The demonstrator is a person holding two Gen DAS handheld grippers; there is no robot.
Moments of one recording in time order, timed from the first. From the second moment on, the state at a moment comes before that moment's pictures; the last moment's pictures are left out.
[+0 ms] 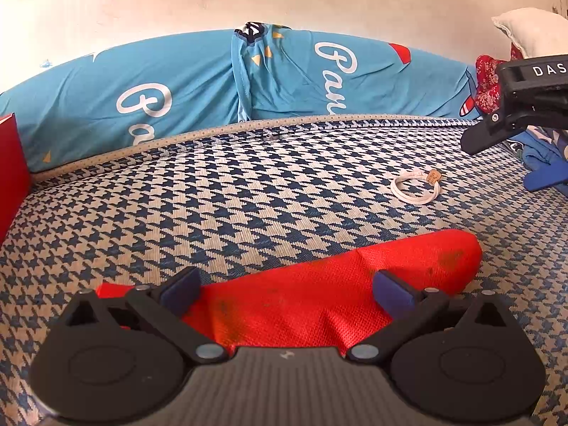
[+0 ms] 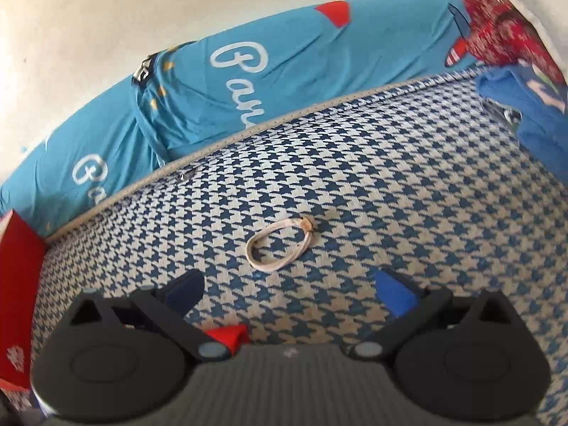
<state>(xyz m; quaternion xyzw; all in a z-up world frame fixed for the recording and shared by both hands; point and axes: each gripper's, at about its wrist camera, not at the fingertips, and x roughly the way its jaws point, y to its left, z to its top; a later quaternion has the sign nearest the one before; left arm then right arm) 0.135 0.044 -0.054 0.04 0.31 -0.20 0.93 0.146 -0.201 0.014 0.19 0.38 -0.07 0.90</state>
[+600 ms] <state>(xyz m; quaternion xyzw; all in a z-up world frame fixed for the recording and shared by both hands) 0.135 0.043 -0.055 0.04 0.30 -0.20 0.93 0.146 -0.181 0.000 0.07 0.48 0.02 0.88</state>
